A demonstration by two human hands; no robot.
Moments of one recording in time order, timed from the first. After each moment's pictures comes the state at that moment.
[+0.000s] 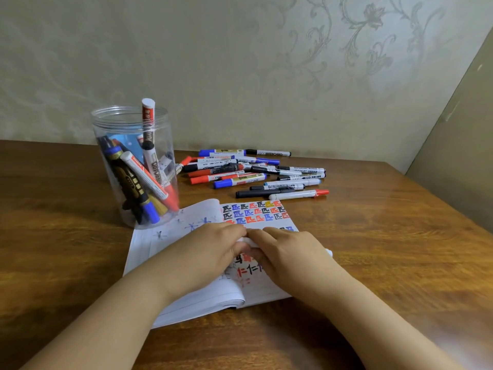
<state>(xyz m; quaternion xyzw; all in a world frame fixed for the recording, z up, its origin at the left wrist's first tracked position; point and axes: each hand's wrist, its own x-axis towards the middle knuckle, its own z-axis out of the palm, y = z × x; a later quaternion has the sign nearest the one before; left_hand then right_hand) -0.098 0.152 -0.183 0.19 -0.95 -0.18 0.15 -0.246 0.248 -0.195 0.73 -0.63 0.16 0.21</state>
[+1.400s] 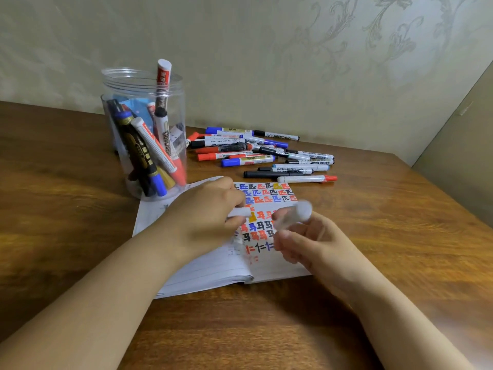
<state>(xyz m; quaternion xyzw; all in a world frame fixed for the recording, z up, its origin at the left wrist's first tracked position) -0.090 0.148 -0.172 0.28 -0.94 -0.09 0.19 -0.239 0.276 -0.184 0.45 -0.57 0.53 -0.43</state>
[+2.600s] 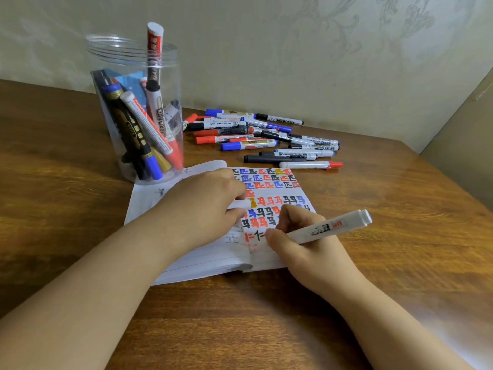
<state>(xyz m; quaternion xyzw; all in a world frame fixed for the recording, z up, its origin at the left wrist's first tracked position) -0.094 0.150 -0.179 0.29 -0.94 -0.08 0.14 -0.224 0.276 -0.197 0.55 -0.67 0.44 -0.22</state>
